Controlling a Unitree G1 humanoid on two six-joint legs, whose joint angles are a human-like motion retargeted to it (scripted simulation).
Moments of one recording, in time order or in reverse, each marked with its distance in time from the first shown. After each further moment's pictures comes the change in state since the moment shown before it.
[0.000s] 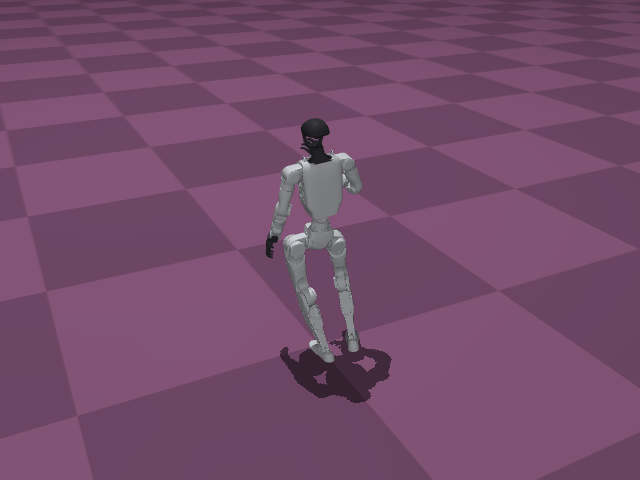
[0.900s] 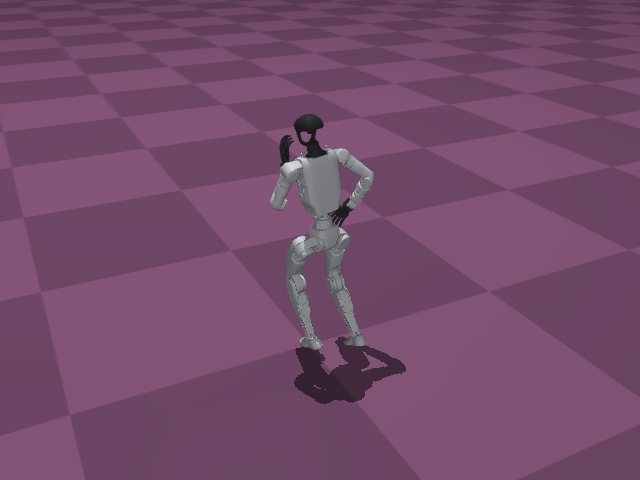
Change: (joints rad) left arm -0.378 0.021 -0.240 -1.732 -0.488 -0.292 0.187; right arm 0.546 -0.272 0.158 0.672 -0.517 0.182 0.334; waist -0.141 0.094 -0.126; left_leg -0.779 0.043 -0.181 0.488 0.488 -0.323; right_leg -0.257 0.222 0.039 0.016 0.386 0.057
